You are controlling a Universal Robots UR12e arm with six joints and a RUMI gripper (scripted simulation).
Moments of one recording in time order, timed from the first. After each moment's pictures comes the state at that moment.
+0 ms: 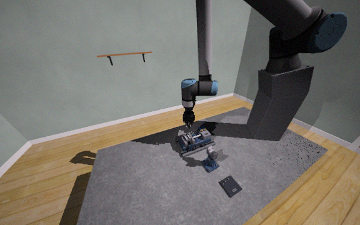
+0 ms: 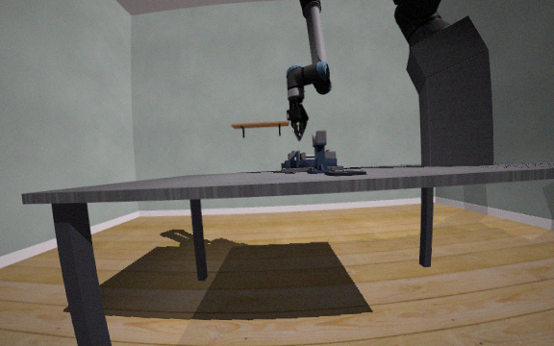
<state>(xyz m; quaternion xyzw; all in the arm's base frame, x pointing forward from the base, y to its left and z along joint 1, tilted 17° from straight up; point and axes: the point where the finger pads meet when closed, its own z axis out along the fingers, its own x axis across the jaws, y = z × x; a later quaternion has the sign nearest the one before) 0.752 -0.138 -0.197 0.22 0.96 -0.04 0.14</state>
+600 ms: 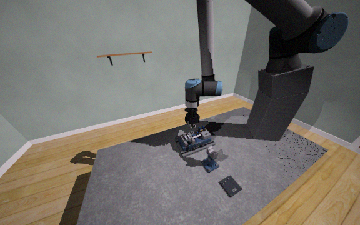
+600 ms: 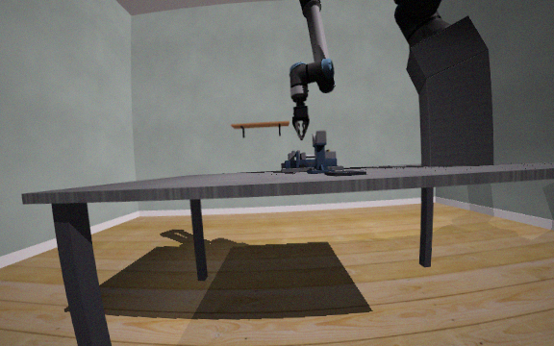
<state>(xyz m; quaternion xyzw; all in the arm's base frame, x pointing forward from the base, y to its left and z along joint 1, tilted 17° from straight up) 0.742 -0.119 -0.202 0.01 0.99 -0.07 0.13</state>
